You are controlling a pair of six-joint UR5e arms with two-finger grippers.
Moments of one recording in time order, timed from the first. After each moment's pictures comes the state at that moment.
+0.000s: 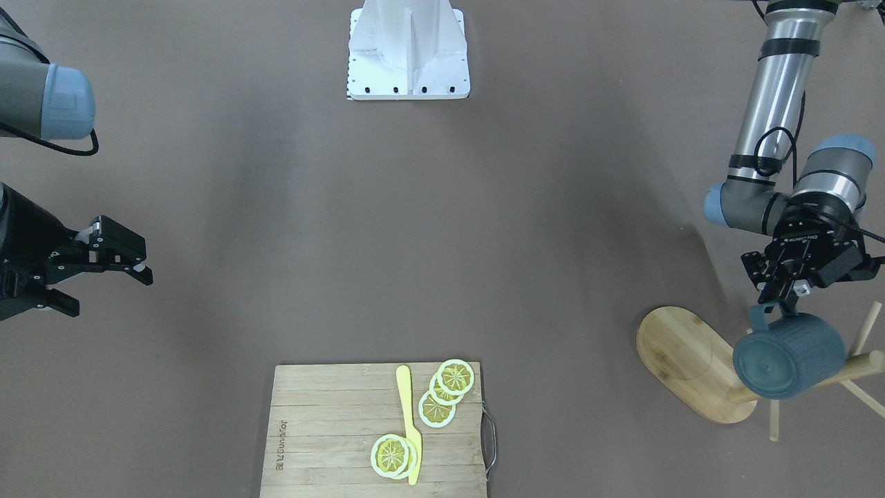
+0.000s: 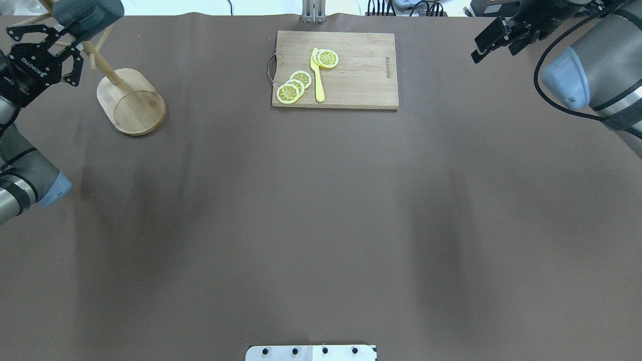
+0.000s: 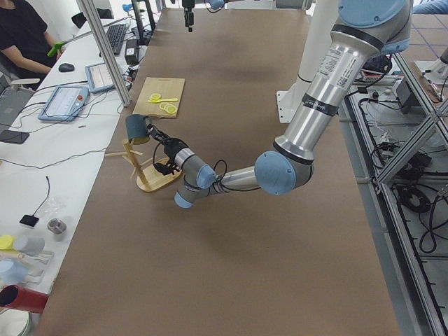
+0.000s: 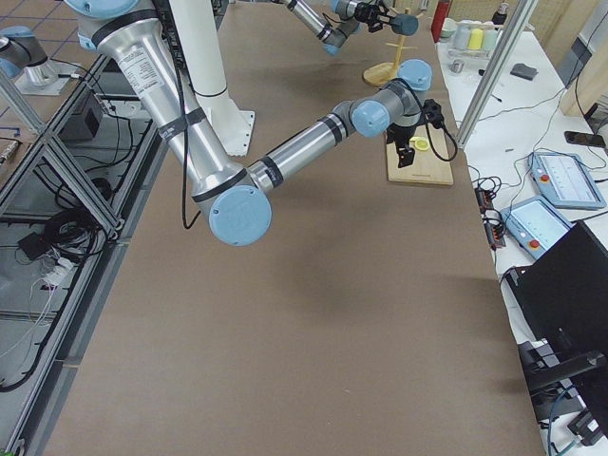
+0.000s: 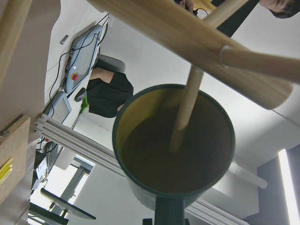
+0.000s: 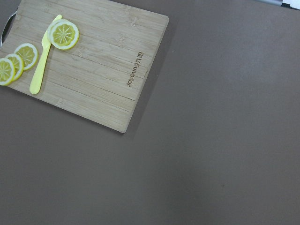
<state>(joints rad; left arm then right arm) -0.96 -2.04 -0.78 -4.05 -1.45 -2.69 1.16 -1.03 1.64 -1.54 2.36 0.40</state>
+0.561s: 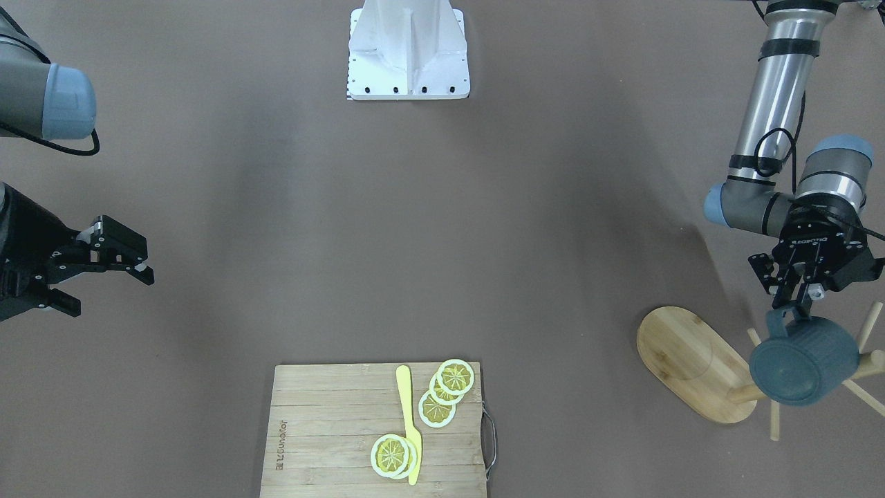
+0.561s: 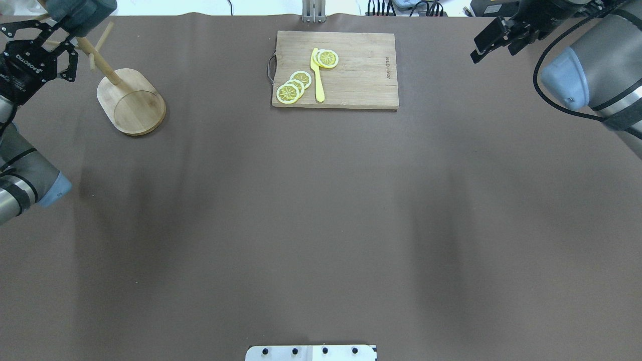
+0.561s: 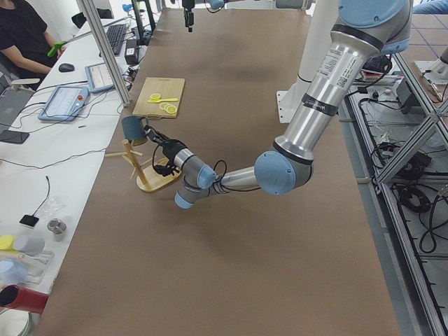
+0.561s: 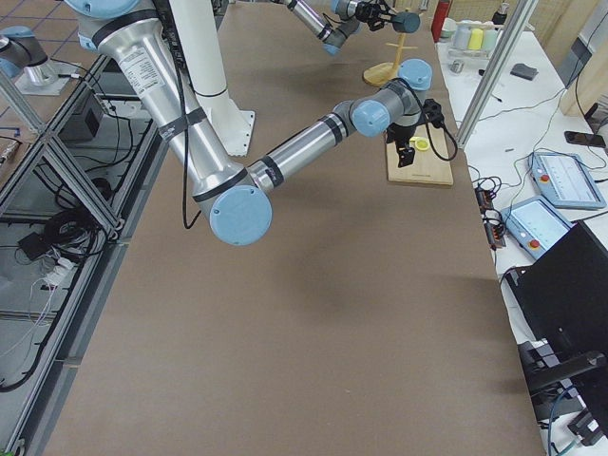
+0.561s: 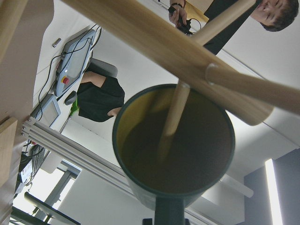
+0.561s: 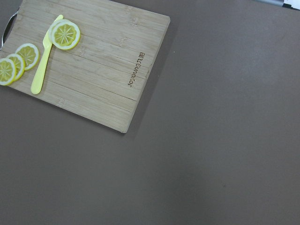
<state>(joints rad) -0.96 -2.04 -0.77 -4.05 -1.39 -2.75 1.15 -1.03 1.64 -1.54 2.36 0.40</state>
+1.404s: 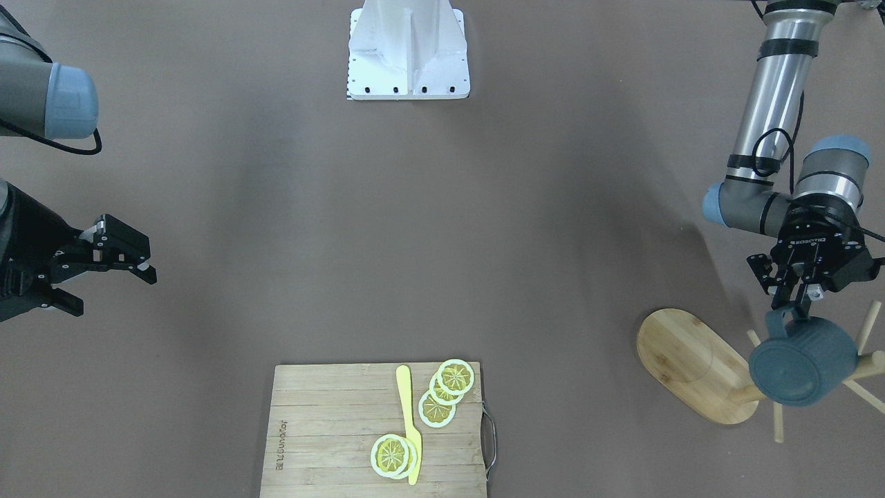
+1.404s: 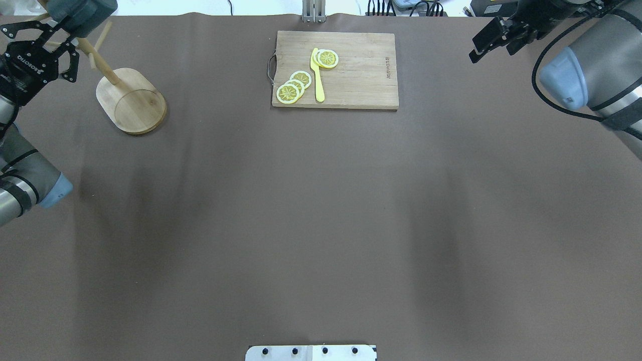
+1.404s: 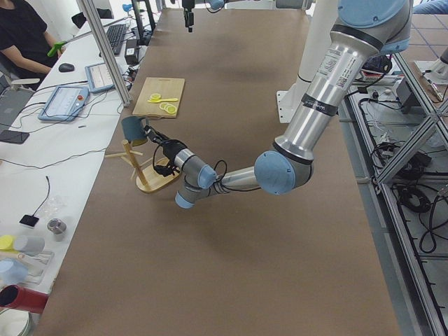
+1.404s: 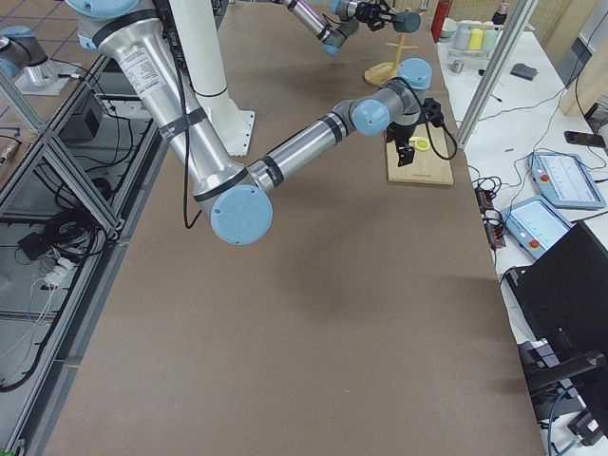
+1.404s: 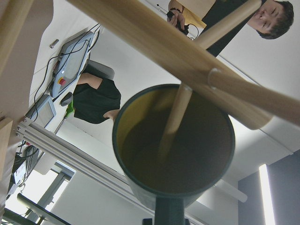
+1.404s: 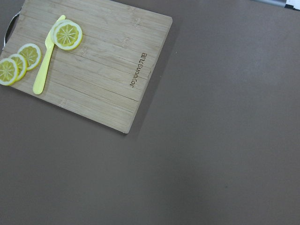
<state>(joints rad) -0.95 -2.04 -0.77 -4.05 -1.38 -2.75 1.15 -1.03 1.64 -1.54 2.36 0.40</state>
